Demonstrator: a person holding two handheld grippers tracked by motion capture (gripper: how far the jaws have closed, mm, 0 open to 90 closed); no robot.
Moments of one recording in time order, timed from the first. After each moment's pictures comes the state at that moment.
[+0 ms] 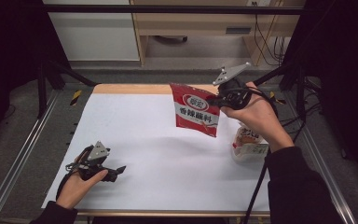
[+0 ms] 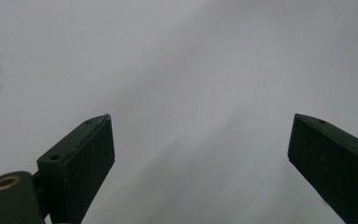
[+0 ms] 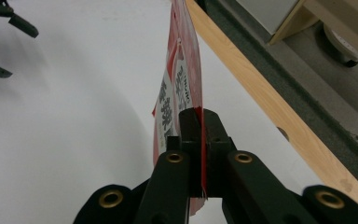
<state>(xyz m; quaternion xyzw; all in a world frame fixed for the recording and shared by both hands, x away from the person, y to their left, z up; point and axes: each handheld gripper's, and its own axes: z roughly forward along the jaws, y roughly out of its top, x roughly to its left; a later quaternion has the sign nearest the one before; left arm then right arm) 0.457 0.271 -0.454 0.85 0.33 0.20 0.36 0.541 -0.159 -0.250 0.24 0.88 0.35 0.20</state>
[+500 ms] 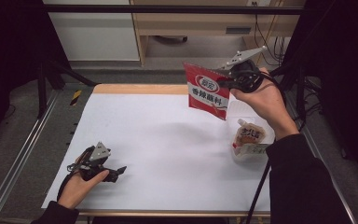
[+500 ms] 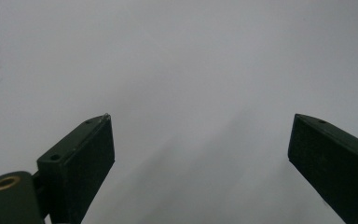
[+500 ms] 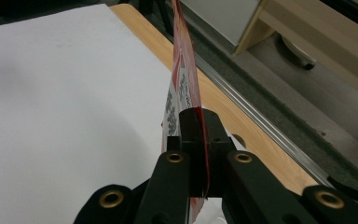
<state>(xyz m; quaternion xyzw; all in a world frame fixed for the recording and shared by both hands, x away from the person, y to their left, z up) 0.457 0.268 -0.458 0.85 0.34 0.20 0.35 0.571 -0.187 -0.232 0.28 0.85 0.37 0.25</state>
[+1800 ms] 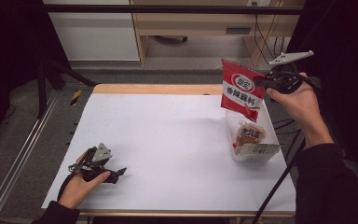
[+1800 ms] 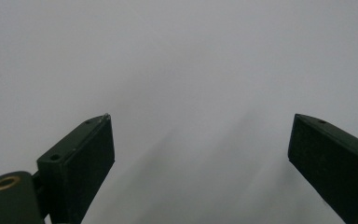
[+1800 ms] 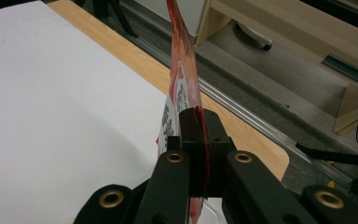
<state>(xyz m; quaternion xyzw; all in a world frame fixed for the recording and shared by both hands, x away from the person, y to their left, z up) 0.457 0.267 -0.462 0.86 0.33 0.20 0.33 0.576 -0.289 -0.246 0.36 0.81 0.38 0.28</state>
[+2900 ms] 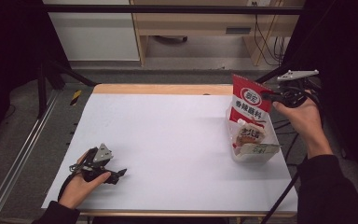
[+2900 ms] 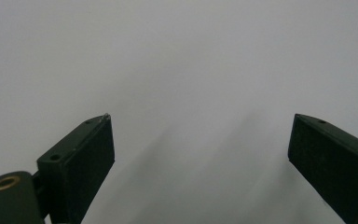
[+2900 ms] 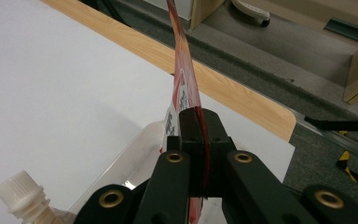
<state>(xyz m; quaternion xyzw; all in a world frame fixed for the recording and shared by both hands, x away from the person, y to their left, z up) 0.457 0.265 -0.464 0.87 0.32 0.20 0.32 0.575 -0.326 -0.300 0.41 0.79 0.38 0.25</state>
